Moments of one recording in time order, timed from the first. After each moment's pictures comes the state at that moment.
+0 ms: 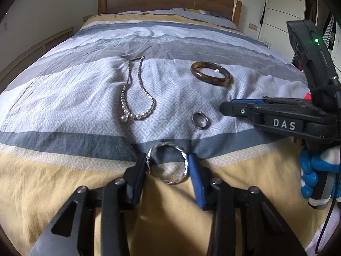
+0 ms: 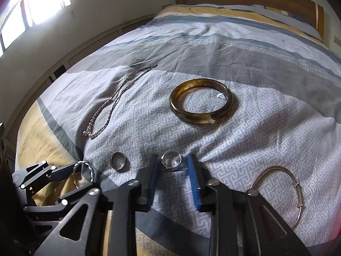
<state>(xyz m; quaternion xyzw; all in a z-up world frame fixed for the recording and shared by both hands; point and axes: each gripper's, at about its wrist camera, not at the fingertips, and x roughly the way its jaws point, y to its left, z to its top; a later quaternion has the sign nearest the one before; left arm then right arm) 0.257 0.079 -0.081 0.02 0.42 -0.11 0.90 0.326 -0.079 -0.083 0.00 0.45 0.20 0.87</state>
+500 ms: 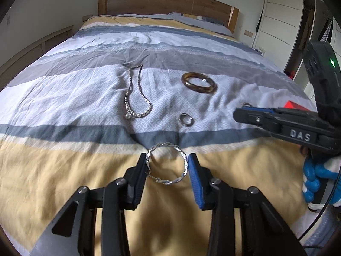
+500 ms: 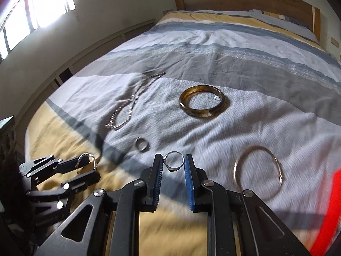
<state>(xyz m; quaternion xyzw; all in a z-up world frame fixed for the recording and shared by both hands) 0.218 0.088 -0.043 -0.01 0.41 -0.13 0.90 0.272 -0.097 -0.041 0.02 0.44 0.21 0.88</state>
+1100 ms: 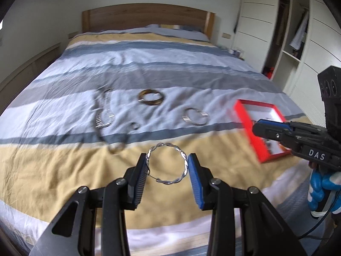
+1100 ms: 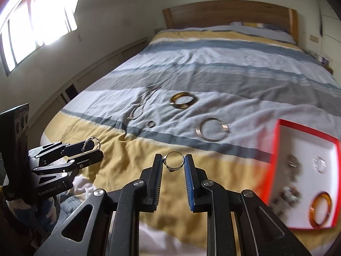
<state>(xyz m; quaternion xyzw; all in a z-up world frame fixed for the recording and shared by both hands) 0.128 0.016 0.040 0.02 0.38 -0.18 0.91 0.133 -0.180 0.041 0.05 0.40 0.17 0.90</state>
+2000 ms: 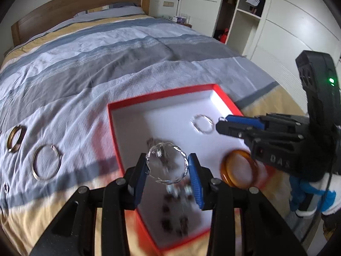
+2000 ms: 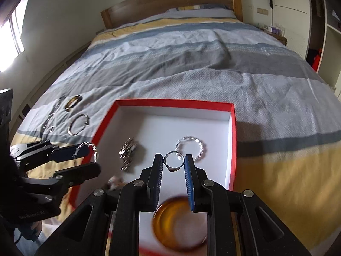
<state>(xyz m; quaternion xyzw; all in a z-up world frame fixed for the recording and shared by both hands) 0.210 -0.282 -0.018 0.10 0.44 -0.32 0.84 0.174 -0.436 -0.022 0.08 0.44 0.03 0.89</state>
